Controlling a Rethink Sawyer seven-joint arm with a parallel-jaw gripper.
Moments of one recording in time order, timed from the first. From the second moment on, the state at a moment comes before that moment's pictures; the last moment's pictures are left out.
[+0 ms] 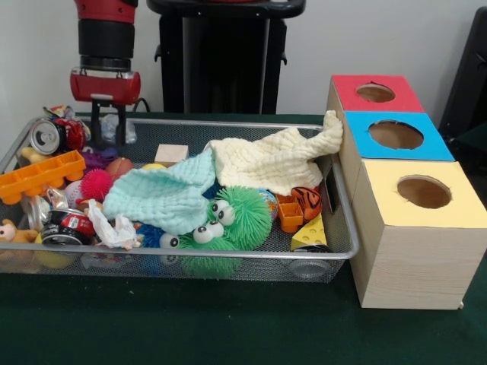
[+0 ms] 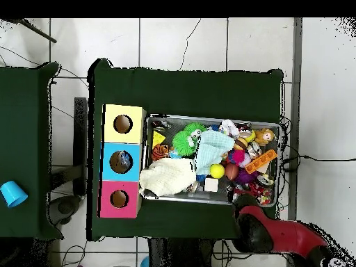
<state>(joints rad) -0.88 -0.61 0.15 1.97 -0.77 -0.15 1.82</state>
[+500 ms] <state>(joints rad) -0.90 -0.69 0.16 2.03 -0.77 -0.06 1.82</state>
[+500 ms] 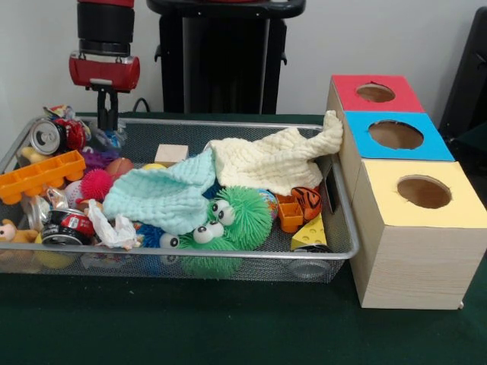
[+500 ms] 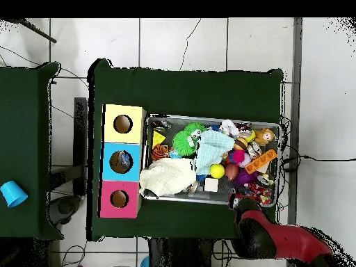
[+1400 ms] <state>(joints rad) -0.90 -0.69 0.17 2.05 -0.77 -0.04 1.82</state>
